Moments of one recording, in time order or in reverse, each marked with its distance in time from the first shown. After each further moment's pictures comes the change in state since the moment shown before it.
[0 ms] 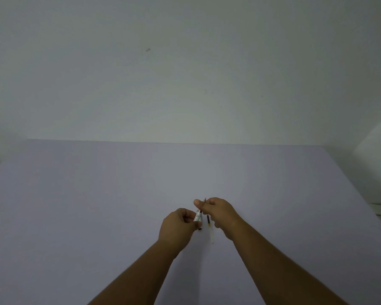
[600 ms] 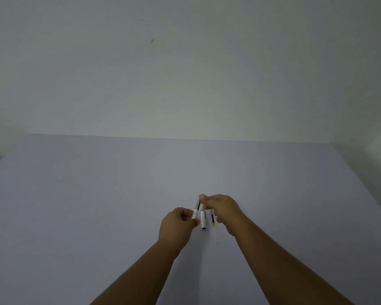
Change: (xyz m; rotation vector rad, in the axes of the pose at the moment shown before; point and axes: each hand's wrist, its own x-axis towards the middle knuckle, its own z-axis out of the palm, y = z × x) left_hand 0.019 -0.016 -0.001 -0.069 0.064 -0.087; right_hand 0.025 0.004 0.003 -0.019 0.036 0.059
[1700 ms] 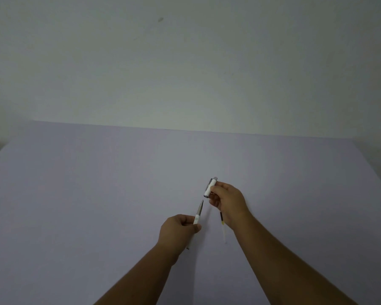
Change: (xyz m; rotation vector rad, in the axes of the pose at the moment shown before) left_hand 0.014 -0.032 -0.007 -0.104 -0.064 -0.128; right_hand 0.031 -0.002 0.023 0.592 0.096 0.045
